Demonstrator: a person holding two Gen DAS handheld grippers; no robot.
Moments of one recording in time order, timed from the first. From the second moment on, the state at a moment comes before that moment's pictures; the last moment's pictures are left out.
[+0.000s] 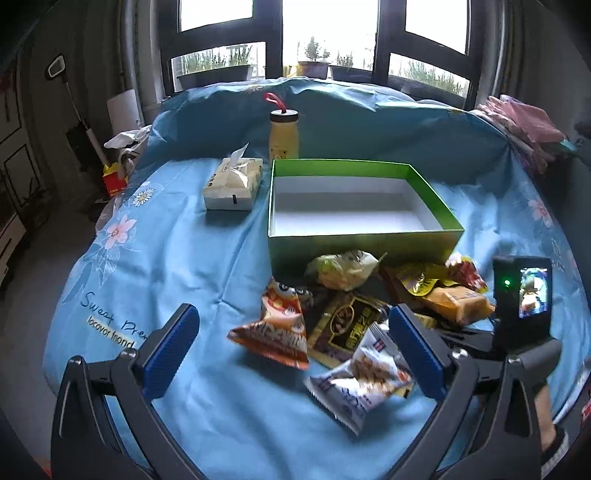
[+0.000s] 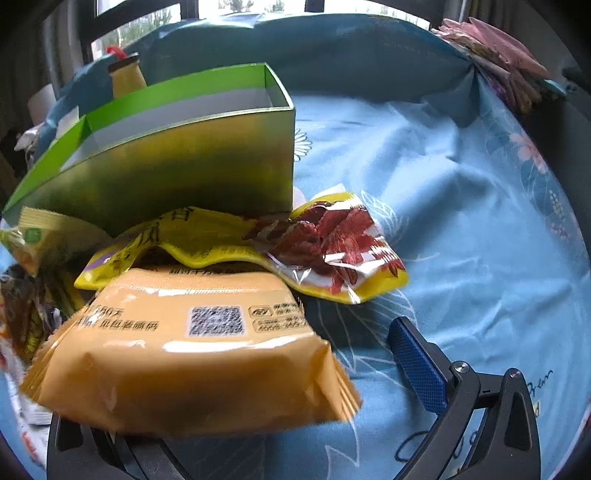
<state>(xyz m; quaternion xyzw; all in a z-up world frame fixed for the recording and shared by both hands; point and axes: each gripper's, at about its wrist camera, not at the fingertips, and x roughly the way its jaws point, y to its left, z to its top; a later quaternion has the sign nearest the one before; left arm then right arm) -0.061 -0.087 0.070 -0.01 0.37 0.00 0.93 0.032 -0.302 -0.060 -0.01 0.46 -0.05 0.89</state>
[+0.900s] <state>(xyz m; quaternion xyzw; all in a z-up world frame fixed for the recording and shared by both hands) -0.094 -0.074 0.076 0.02 0.37 0.02 0.93 -0.096 -0.255 0.055 -0.03 0.35 0.04 0.93</state>
